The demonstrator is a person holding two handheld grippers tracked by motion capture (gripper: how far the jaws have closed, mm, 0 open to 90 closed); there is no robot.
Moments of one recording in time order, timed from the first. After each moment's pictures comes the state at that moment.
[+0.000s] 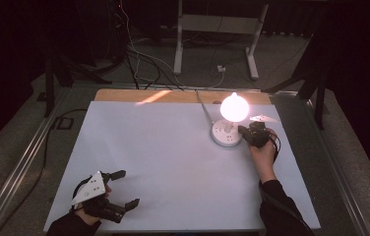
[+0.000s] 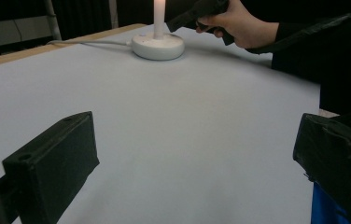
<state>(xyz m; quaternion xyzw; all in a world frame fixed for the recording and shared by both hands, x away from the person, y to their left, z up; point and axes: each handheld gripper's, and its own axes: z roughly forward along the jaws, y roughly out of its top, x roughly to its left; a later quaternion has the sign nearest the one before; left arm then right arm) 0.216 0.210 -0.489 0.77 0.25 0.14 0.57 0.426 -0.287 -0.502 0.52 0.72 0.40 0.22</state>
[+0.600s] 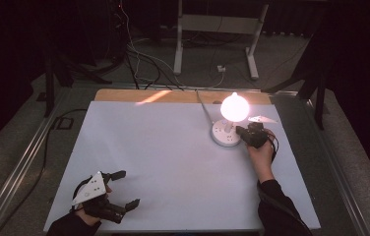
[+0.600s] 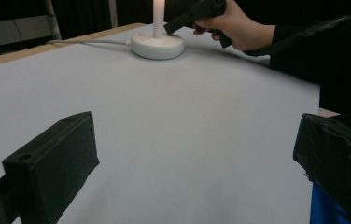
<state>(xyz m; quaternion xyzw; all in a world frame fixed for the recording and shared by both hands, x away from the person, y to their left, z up) 0.215 0.209 -0.489 0.77 0.25 0.14 0.57 0.429 -0.285 -0.509 0.52 0.72 0.41 0.21</state>
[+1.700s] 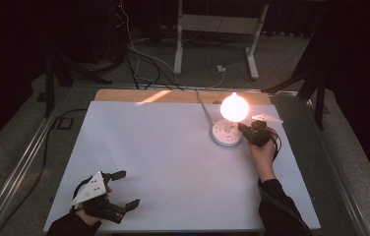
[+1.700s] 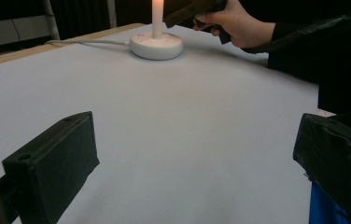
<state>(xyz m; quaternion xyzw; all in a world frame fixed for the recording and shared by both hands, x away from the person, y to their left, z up) 0.215 0.210 -0.489 0.77 0.25 0.13 0.57 0.428 -0.290 -0.501 0.52 0.71 0.43 0.22</state>
